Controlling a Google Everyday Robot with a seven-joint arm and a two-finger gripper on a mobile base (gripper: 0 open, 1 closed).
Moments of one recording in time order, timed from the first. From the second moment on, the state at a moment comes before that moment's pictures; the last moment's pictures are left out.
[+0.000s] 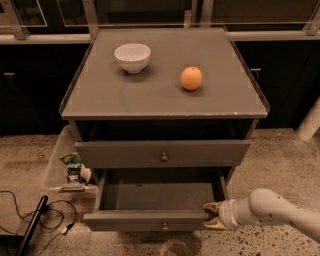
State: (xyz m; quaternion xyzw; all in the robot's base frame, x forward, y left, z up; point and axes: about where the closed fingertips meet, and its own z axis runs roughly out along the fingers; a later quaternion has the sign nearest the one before) arm 0.461 -0.210 0.402 -0.67 0.68 0.12 0.28
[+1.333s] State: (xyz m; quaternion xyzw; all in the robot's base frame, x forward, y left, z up) arm 0.446 -0.211 0.397 -0.66 0.68 0.14 0.29
